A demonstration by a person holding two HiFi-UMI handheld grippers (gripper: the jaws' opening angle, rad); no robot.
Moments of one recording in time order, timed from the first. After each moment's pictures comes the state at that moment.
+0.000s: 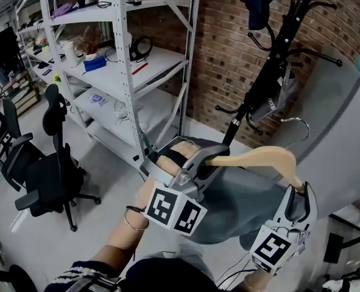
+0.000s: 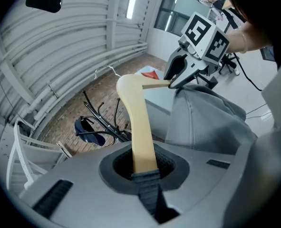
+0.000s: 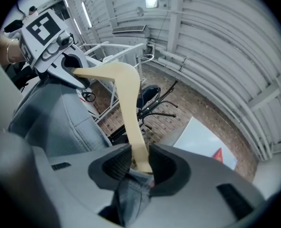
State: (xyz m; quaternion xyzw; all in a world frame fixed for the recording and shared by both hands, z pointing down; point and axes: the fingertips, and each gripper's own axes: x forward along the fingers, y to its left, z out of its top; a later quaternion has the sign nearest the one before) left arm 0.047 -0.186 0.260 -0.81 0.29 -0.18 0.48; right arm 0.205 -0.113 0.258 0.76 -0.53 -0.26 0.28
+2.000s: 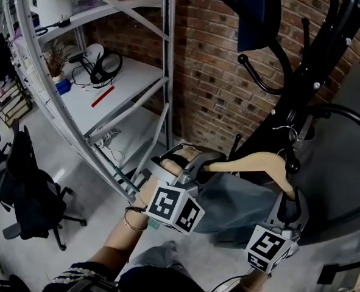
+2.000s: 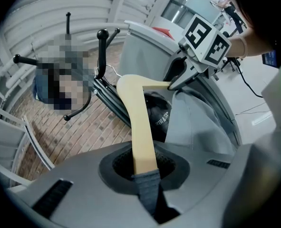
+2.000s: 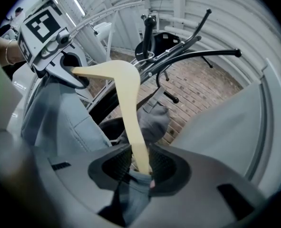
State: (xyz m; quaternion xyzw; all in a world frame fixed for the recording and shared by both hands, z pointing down) left arm 0.173 -0.491 0.309 -0.84 0.25 -0.23 0.43; right arm 0.330 -0.423 0.310 0.75 -0.56 -0.18 0.31
